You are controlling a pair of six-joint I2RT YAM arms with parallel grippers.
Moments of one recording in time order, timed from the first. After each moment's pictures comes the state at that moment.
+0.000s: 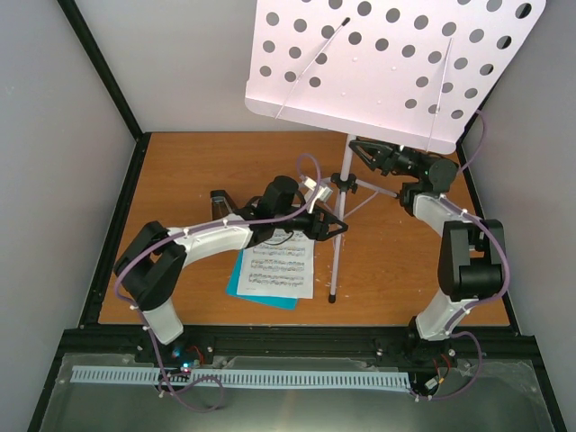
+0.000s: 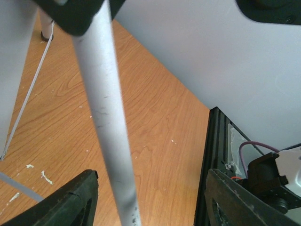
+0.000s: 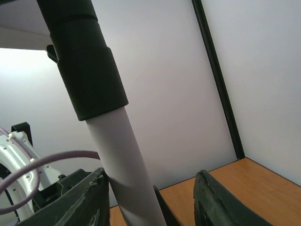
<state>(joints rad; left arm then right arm) -0.79 1.71 1.09 0.19 0.62 -0.43 0.06 1.70 1.05 1.49 -1.20 1.10</state>
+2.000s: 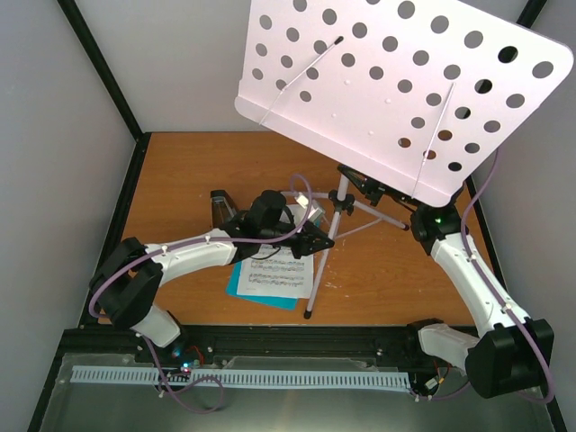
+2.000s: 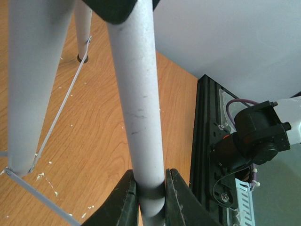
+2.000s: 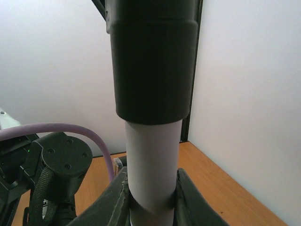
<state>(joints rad) -0.81 1.54 0.92 0.18 0.66 -0.24 0.21 1.13 0.93 0.37 -0.99 0.09</state>
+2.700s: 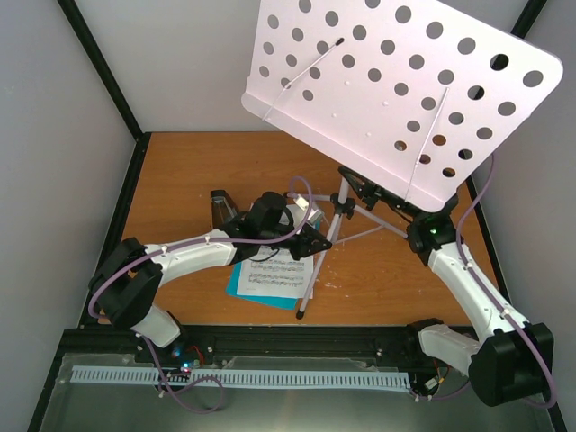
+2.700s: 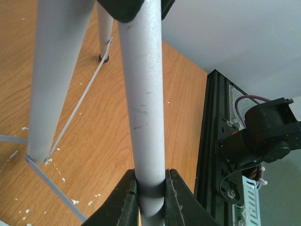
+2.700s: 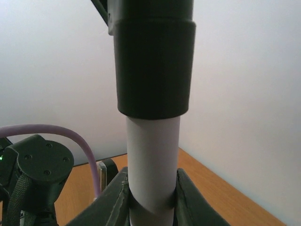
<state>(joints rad) -0.81 1.54 0.91 0.14 0.63 -0.24 0.23 1.09 0.82 0.43 -0.85 0.10</state>
